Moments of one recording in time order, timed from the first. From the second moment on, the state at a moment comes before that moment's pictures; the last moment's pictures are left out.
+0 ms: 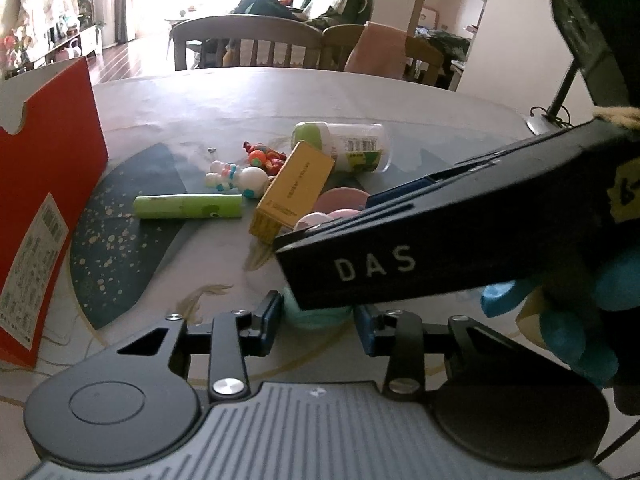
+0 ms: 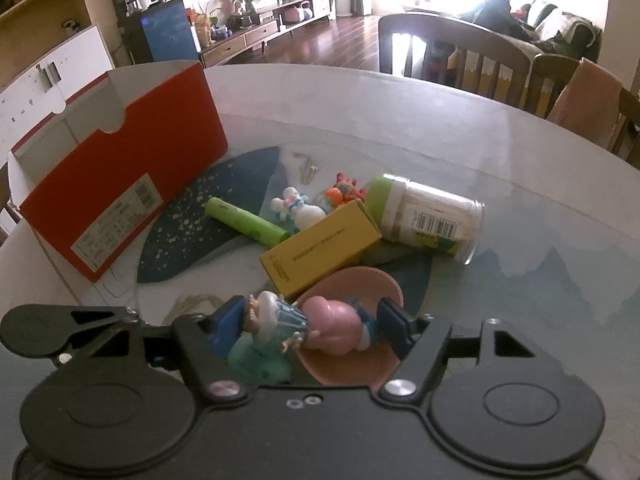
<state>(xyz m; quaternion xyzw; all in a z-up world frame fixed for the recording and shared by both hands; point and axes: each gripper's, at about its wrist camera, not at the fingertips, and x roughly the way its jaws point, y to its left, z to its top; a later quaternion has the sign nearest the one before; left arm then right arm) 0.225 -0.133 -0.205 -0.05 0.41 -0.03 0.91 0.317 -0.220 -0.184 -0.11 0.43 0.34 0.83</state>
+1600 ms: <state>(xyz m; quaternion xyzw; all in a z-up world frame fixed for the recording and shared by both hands) 0.204 -0.053 -0.079 -0.10 0.36 -0.01 0.93 0.283 -0.218 -0.055 -0.02 0.36 0.34 0.87</state>
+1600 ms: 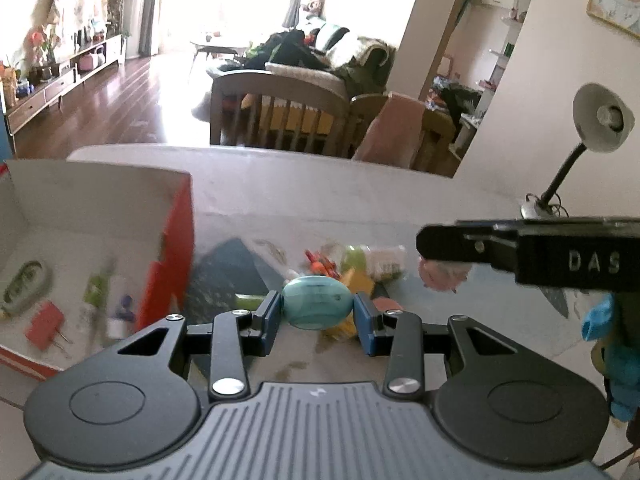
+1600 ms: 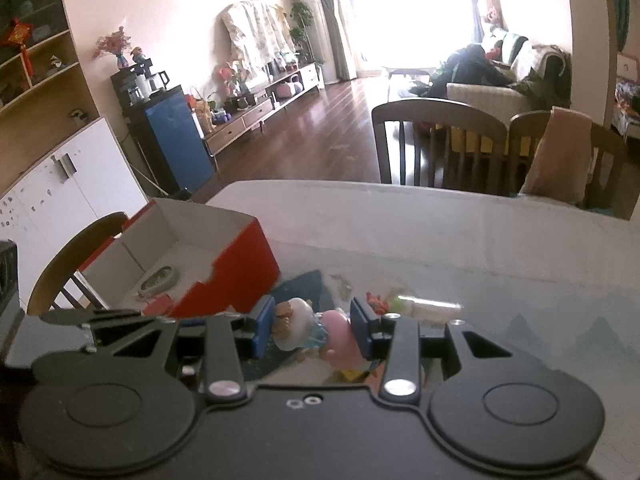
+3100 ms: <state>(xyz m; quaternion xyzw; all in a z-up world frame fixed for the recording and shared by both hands) 0.241 0.214 -0.088 -0.07 0.42 0.02 0.90 0.256 0.031 -0.110 -0.07 0.40 0.34 0.85</state>
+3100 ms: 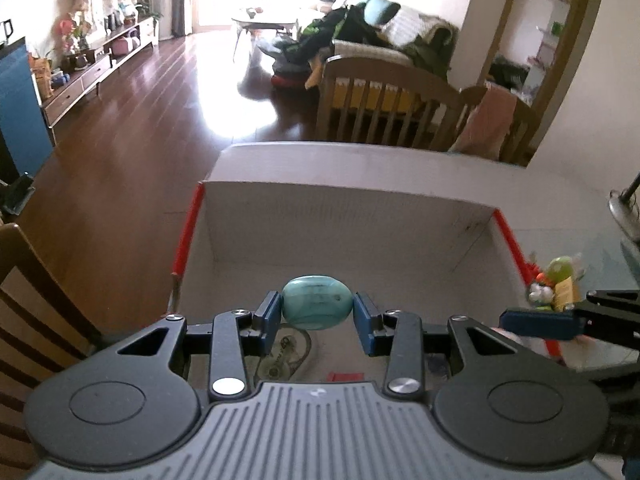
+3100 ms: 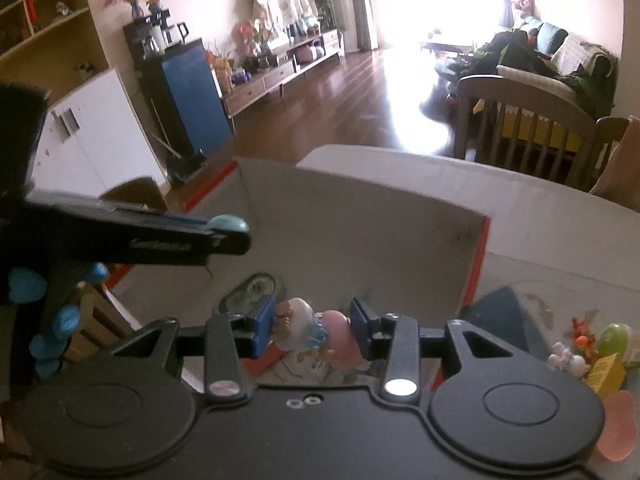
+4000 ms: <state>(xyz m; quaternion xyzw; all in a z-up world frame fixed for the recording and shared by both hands) 0.286 0.182 -0.154 -0.01 0.55 -0.01 0.84 0.231 0.057 -0.143 -0.08 0.45 0.33 0.82</state>
